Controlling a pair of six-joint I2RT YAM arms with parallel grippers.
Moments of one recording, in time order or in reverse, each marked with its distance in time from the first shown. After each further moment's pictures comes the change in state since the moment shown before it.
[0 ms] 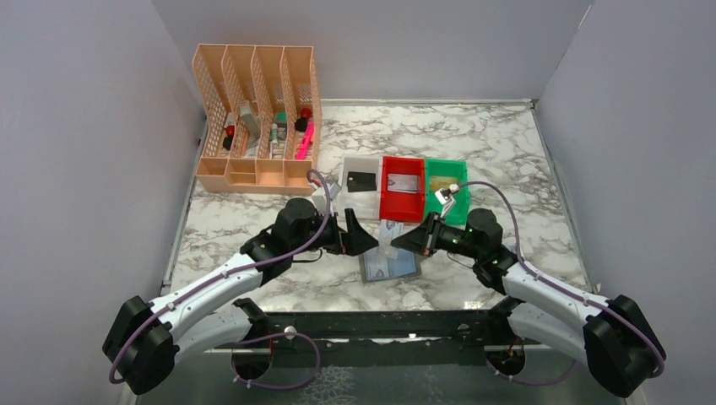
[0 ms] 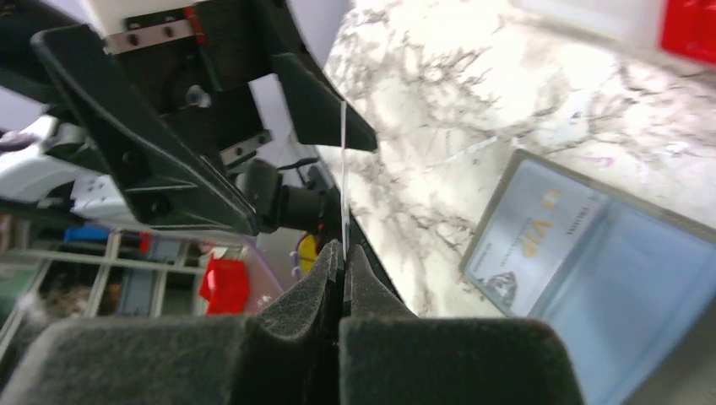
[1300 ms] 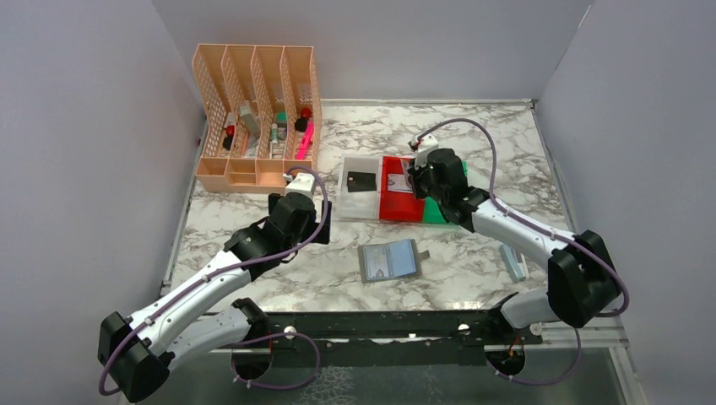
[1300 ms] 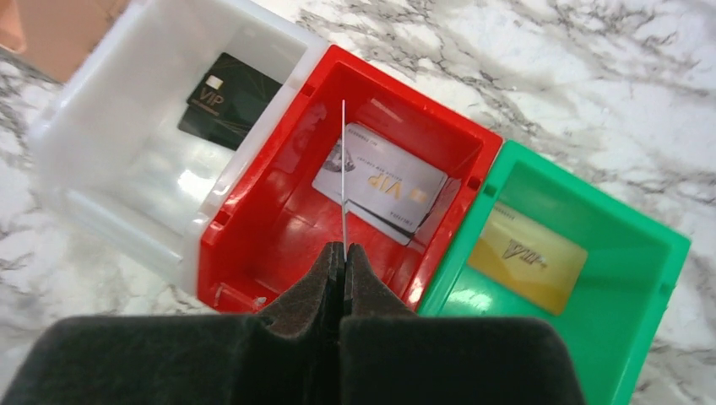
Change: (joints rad) left arm 0.000 -0.077 0.231 -0.624 -0.765 0.397; right arm 0.000 0.403 0.605 -0.524 0.760 -0.892
